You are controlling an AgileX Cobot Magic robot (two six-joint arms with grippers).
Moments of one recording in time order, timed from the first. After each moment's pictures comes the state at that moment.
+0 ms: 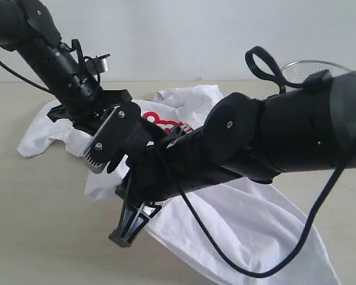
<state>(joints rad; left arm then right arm) -0.22 2.10 -1.61 -0.46 1.14 0.22 0.74 1.73 -0.98 0.91 0.17 -1.22</state>
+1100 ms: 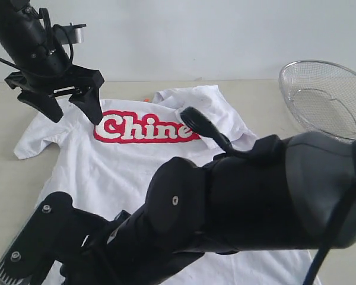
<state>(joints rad) -0.21 1.93 -1.61 -0.22 1.22 0.14 0.99 1.77 -0.98 0.96 0.36 -1.09</state>
